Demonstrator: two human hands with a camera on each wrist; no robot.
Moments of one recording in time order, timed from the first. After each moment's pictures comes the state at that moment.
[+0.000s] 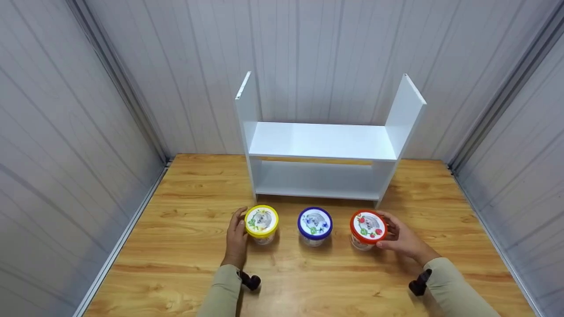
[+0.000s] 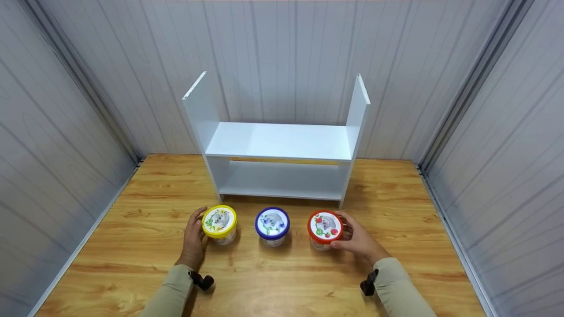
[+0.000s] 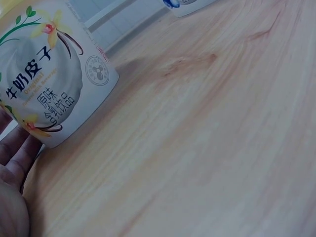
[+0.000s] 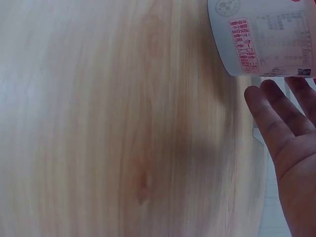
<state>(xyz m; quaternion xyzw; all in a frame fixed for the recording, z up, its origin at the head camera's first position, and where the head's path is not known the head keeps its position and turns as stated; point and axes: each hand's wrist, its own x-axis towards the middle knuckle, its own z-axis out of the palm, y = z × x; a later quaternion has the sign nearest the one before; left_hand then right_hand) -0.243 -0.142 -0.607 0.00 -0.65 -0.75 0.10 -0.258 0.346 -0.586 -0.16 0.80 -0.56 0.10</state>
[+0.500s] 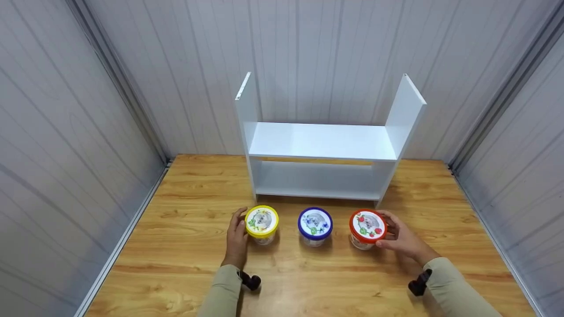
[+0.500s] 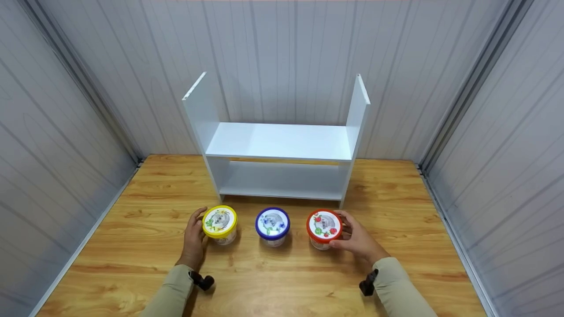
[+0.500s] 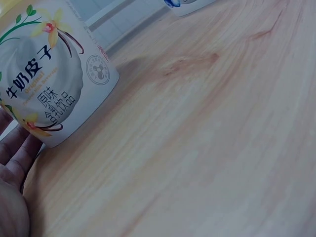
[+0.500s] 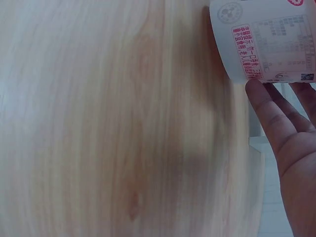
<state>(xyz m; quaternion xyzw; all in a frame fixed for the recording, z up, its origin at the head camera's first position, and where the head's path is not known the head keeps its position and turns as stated) -0.244 -0.143 -0.609 -0.01 -0.65 -0.75 0.11 -0.256 0.340 -0.582 -0.17 0.79 -0.59 0.09</state>
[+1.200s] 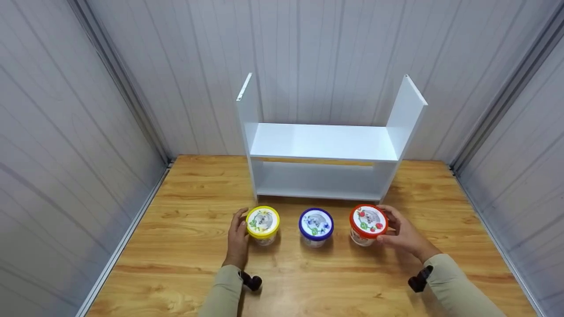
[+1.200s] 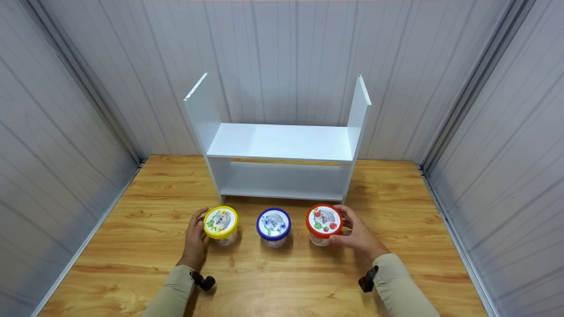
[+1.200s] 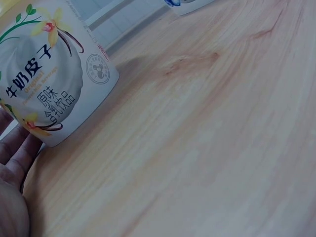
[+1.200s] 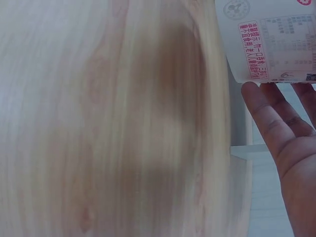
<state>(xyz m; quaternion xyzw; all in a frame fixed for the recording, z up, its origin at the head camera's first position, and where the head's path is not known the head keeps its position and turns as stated) -0.259 -0.145 -0.637 0.00 -0.66 -0.74 0.13 -0.260 0.333 -0.567 -0.18 0.77 -0.61 0.07</state>
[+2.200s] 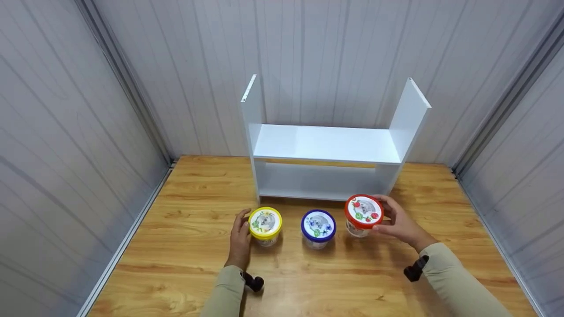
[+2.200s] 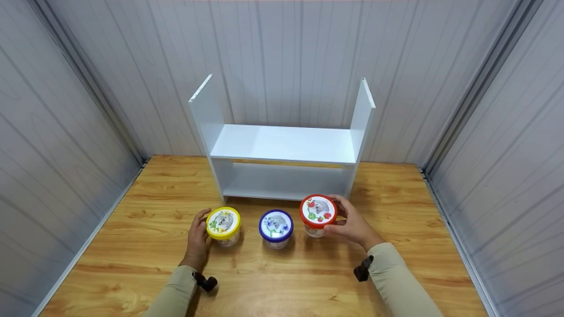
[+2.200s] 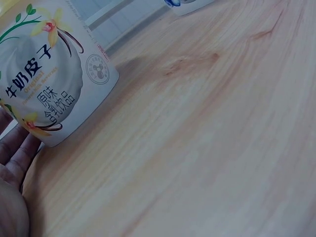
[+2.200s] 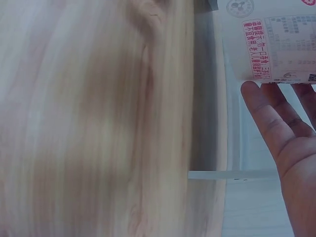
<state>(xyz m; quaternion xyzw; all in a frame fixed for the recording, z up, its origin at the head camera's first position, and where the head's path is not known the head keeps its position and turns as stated) -0.242 -0.144 -0.607 0.00 -0.65 -0.76 0.09 -0.279 0.312 -0.537 -0.23 0.76 -0.61 0.05</state>
